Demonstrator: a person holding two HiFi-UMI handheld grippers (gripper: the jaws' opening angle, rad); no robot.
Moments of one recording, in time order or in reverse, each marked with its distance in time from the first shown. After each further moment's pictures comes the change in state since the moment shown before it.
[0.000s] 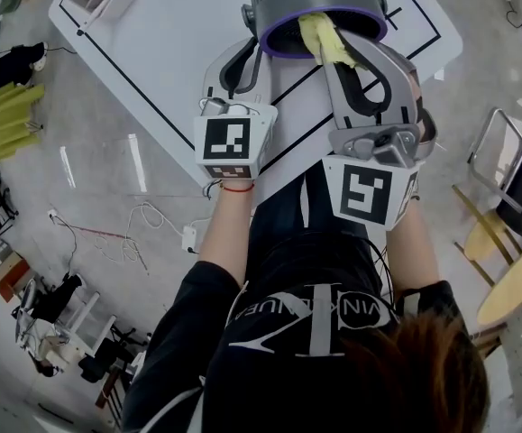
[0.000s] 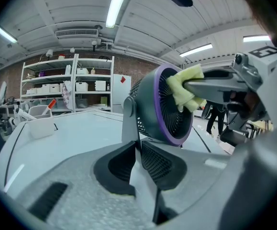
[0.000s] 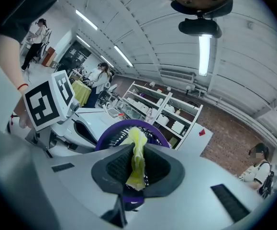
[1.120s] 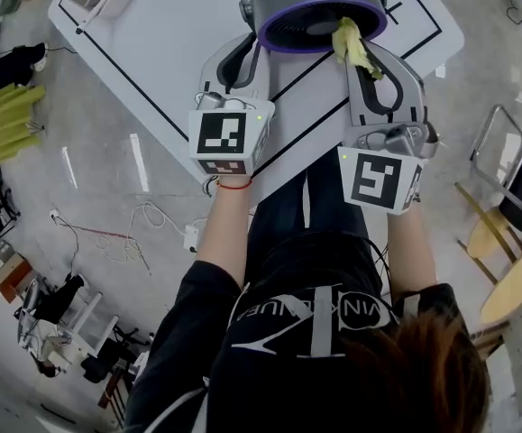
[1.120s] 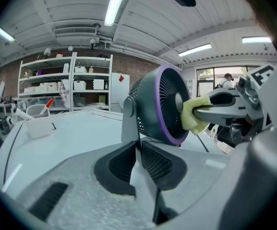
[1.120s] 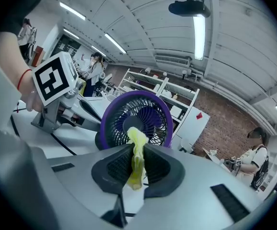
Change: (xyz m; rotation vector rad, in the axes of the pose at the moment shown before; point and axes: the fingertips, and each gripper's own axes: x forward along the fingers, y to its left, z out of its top) left arm 0.000 0.000 0.001 -0.003 0.011 -0.028; right arm -0.016 0.006 -0.057 0.069 0.178 -0.018
